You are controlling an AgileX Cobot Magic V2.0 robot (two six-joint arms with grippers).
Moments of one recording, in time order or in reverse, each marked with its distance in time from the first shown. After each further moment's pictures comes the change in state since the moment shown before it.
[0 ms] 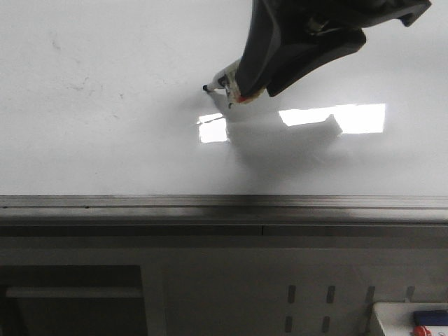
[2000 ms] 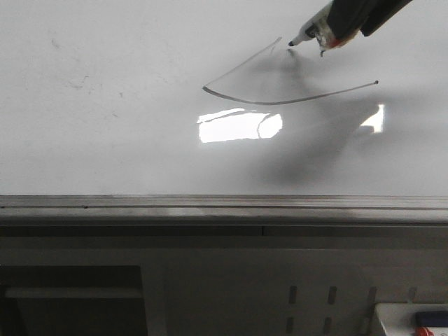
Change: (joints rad) left arm 0.000 0.000 0.000 0.002 0.000 0.000; right arm -0.082 -0.112 -0.098 -0.118 0.239 -0.035
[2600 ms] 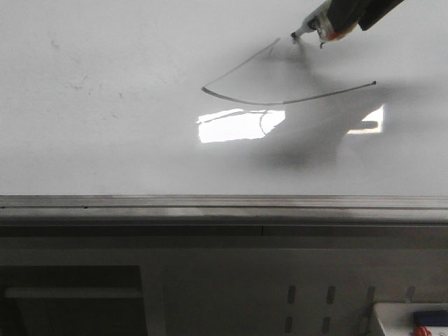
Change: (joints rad) left arm 0.000 0.000 0.000 0.000 0.000 0.000; right arm -0.043 0.025 -0.009 0.022 -0.025 -0.004
